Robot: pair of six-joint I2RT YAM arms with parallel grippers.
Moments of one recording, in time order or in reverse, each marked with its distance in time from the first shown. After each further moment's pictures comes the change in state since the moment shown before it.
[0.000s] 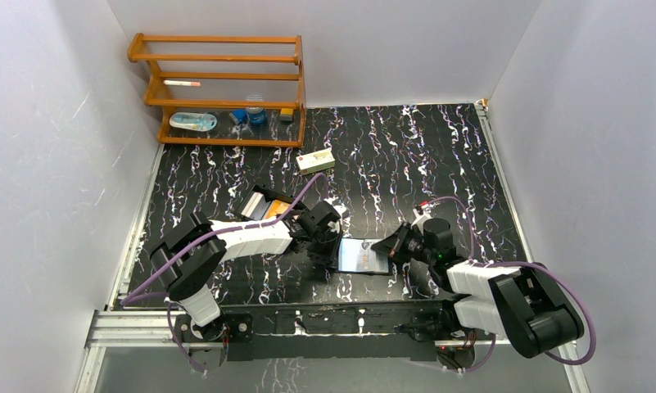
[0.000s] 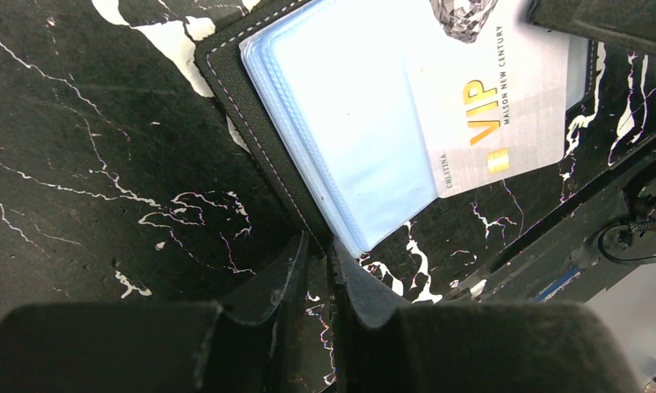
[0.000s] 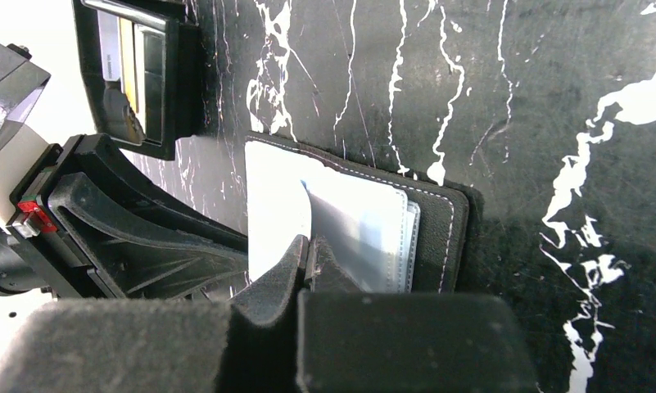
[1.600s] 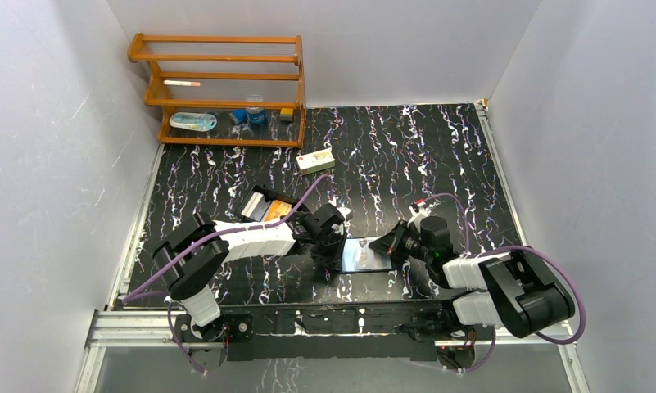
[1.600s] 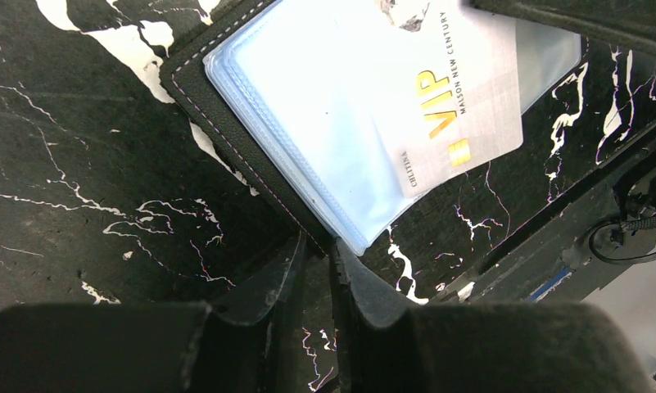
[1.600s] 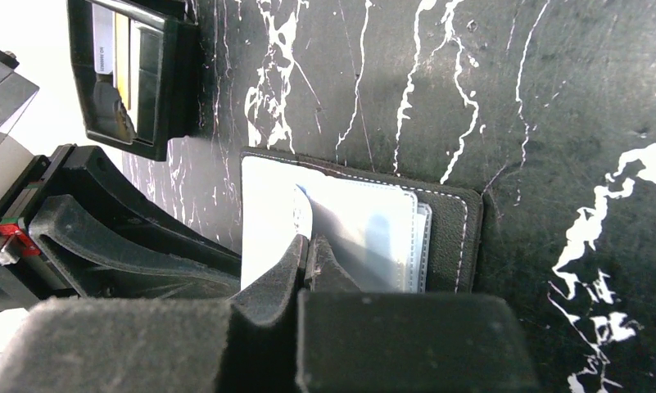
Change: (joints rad) left arm -0.029 0.016 0.013 0.012 -0.007 -0.015; right arm 0.010 0.121 0.007 0.139 -0.006 -0.049
